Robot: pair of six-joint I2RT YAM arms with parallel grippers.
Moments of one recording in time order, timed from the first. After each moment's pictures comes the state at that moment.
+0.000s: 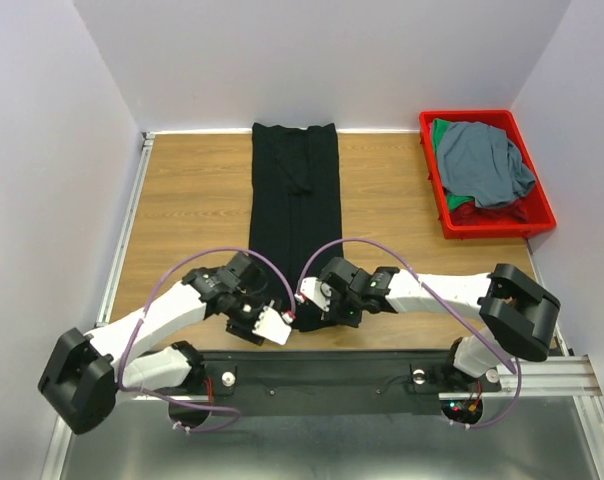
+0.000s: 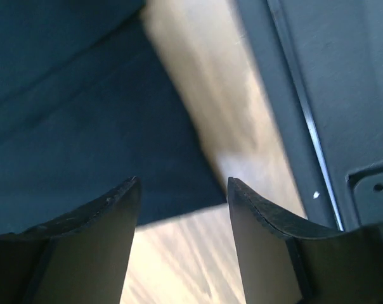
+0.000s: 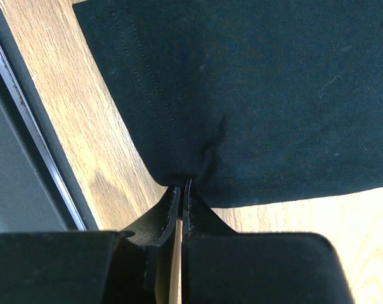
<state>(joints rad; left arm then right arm) -0.67 1.03 0.59 -0.83 0.42 1.29 1.04 1.51 0.80 -0.41 -0.13 -0.31</state>
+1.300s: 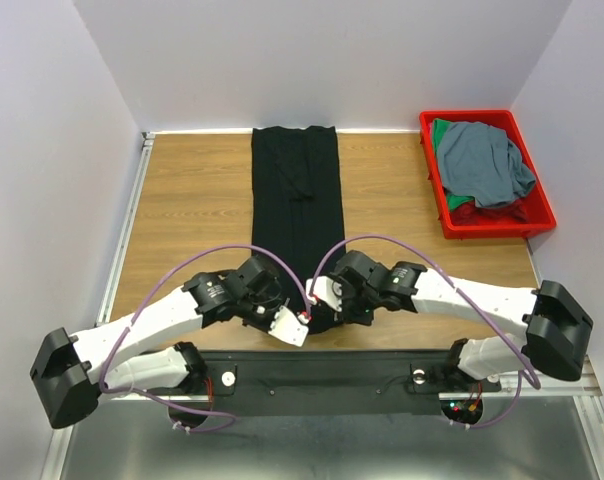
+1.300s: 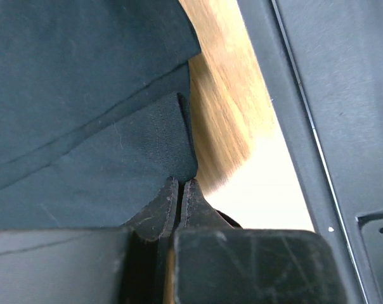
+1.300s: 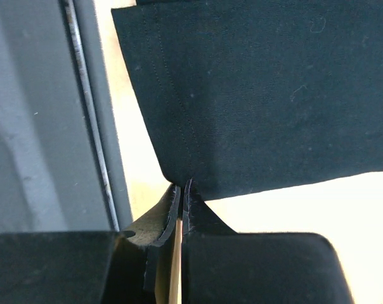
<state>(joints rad) -0.93 0.99 0.66 -0.73 0.32 1.06 1.01 1.32 0.82 -0.59 -0.26 -0.42</state>
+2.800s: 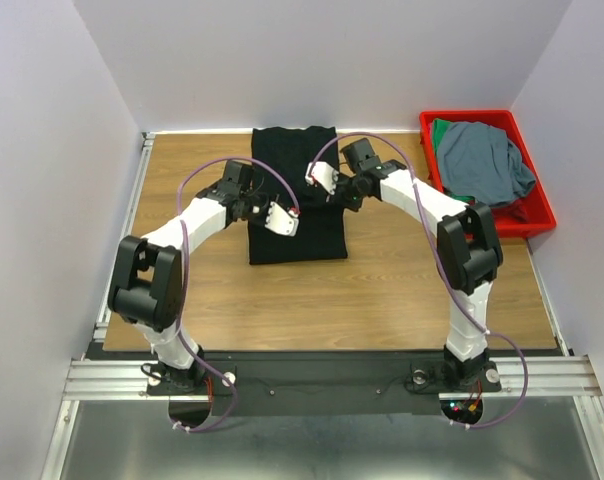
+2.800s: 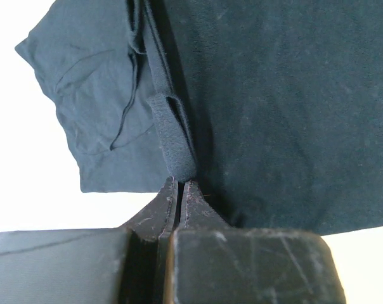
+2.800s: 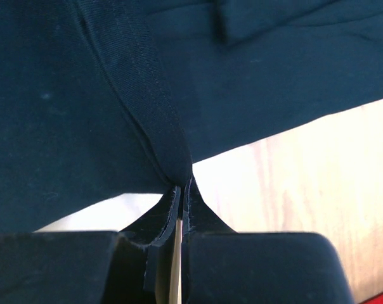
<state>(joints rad) -0.34 1.64 1.14 -0.38 0.41 1.59 0.48 2.00 1.63 -0.59 -0.28 -0.82</state>
